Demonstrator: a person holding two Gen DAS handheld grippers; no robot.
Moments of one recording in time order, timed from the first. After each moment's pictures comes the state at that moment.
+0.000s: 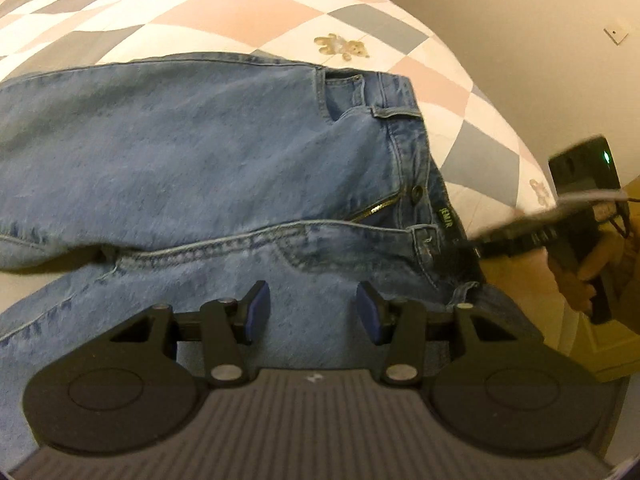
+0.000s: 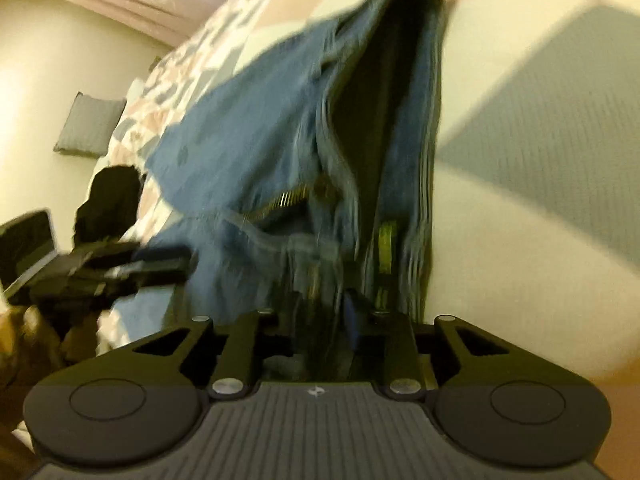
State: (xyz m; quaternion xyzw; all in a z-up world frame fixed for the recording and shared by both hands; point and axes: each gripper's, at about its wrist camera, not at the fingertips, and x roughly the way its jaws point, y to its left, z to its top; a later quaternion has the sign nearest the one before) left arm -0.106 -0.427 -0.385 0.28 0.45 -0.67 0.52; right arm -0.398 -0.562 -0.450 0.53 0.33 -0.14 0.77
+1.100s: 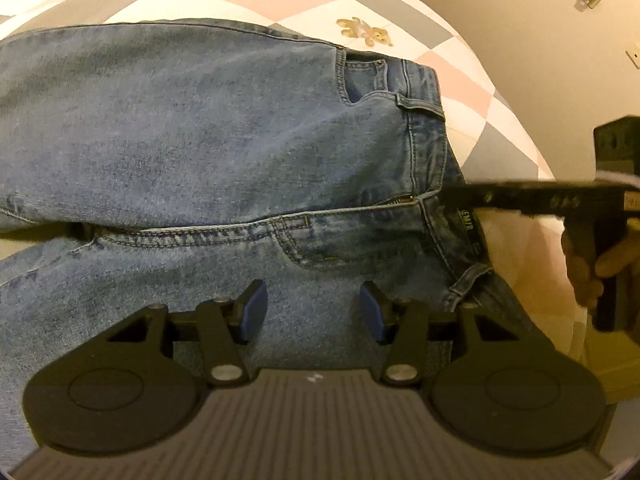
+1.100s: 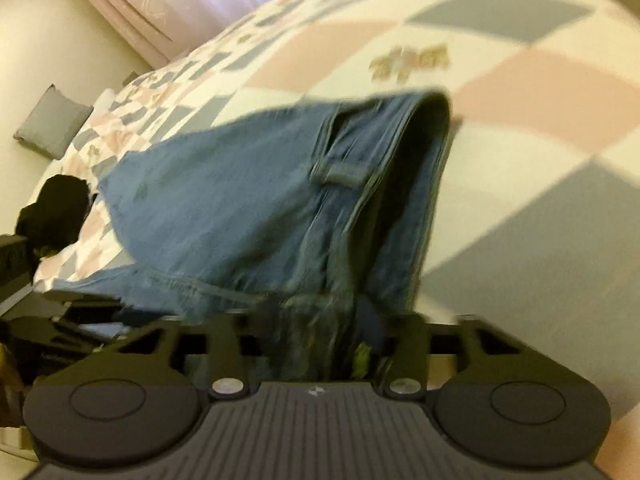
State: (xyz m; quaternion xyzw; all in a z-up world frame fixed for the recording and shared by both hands) left arm -0.112 -0.432 -0.409 0.27 0.48 -0.65 0.53; right arm -0.367 -0.566 -0.414 0.40 0.33 -0.26 0.82
